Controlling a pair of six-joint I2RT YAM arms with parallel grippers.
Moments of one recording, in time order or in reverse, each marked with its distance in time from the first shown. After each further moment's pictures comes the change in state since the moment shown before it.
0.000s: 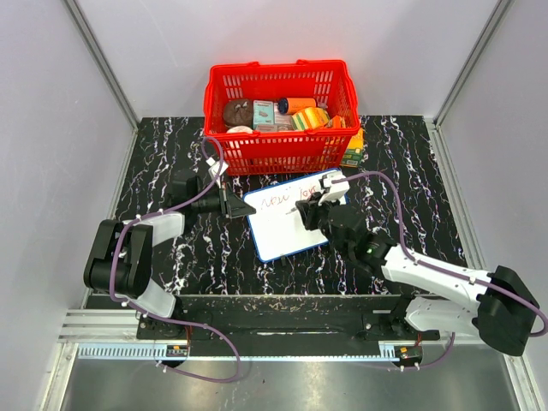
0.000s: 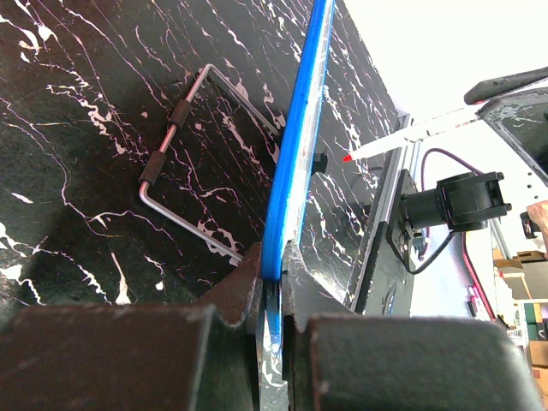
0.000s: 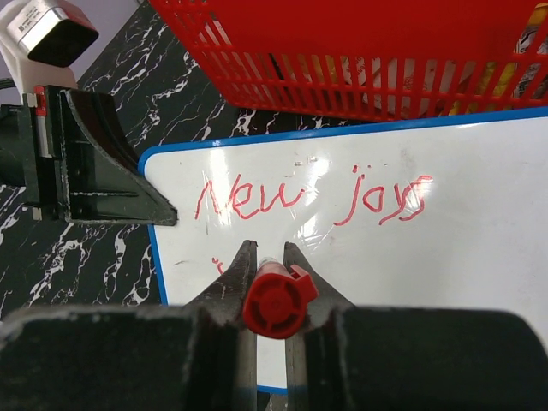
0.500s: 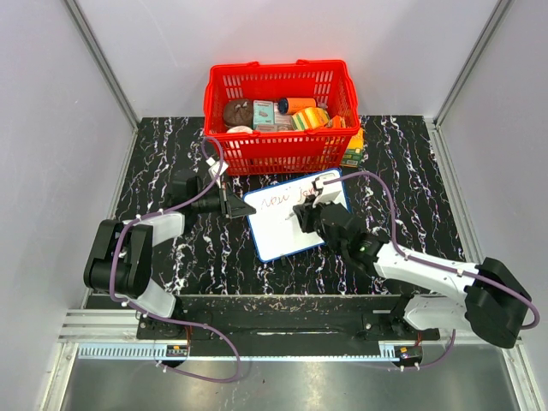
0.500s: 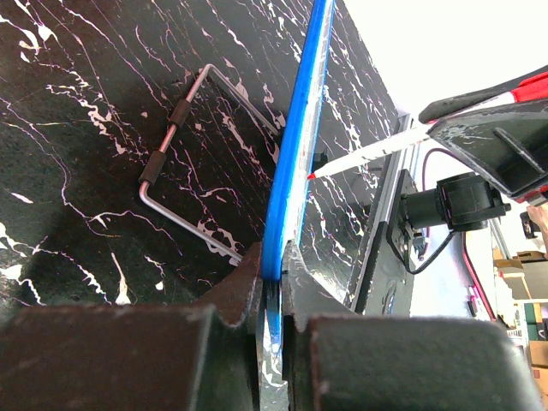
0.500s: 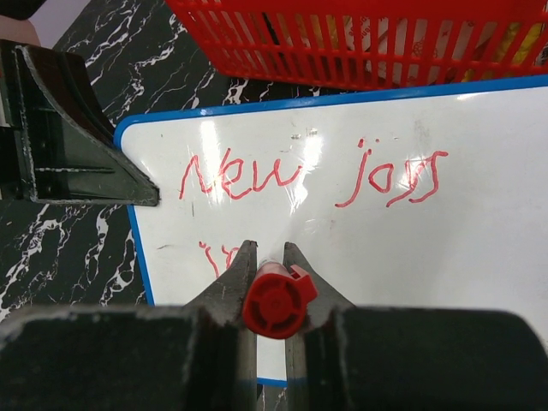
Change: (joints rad) left arm 0.000 0.000 0.000 0.000 0.000 0.000; right arm -0.003 0.067 0.000 0.000 -0.016 0.008
